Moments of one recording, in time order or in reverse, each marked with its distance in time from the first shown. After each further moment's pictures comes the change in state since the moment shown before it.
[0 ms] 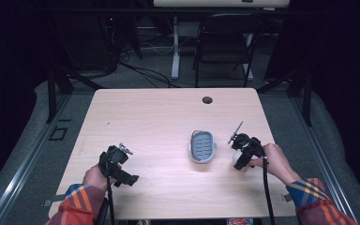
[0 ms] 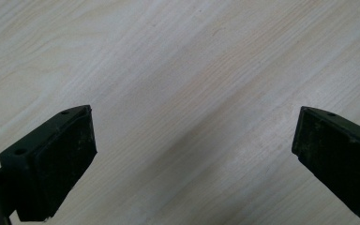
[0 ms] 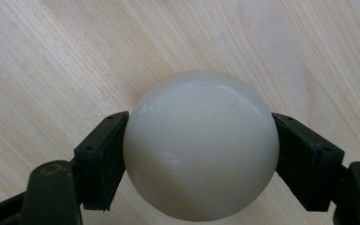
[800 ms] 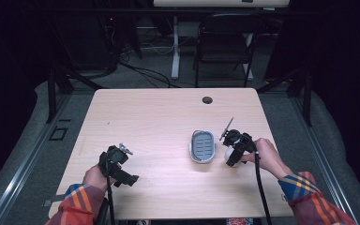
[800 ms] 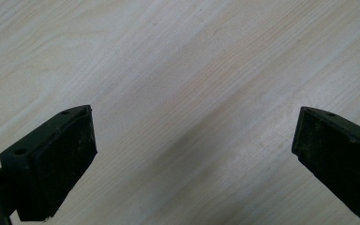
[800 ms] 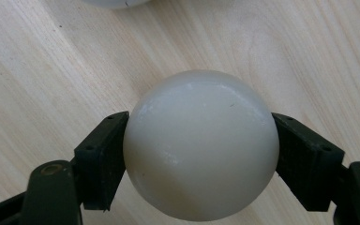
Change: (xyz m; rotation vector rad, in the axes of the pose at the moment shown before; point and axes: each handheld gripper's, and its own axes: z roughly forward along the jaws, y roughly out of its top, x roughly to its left) left arm 0.000 0.000 0.001 0.002 0.003 -0.001; right arm 0.008 0.028 -0.005 -0.021 0.026 -0.038
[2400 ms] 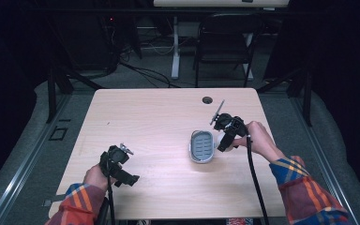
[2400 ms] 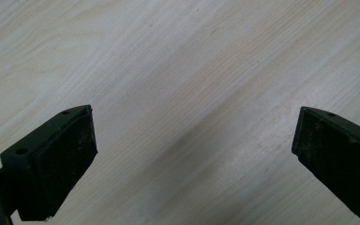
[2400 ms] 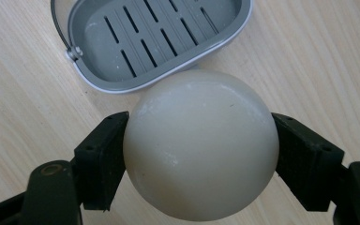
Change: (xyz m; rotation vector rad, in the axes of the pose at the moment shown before) left arm 0.000 0.002 0.001 0.005 -0.009 0.007; right arm -0.005 0.047 -0.045 -0.032 -0.030 -0.052
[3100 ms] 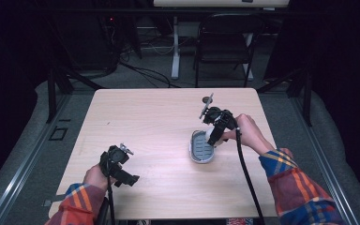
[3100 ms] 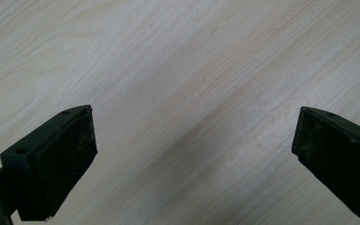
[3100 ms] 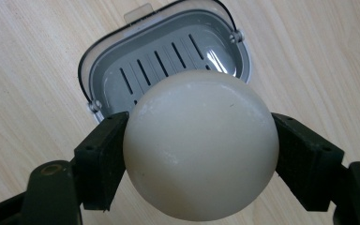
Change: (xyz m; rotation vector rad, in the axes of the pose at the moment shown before) left arm 0.000 0.000 0.000 -0.005 0.001 0.000; right arm 0.004 0.037 -0.006 -0.022 0.013 -0.029
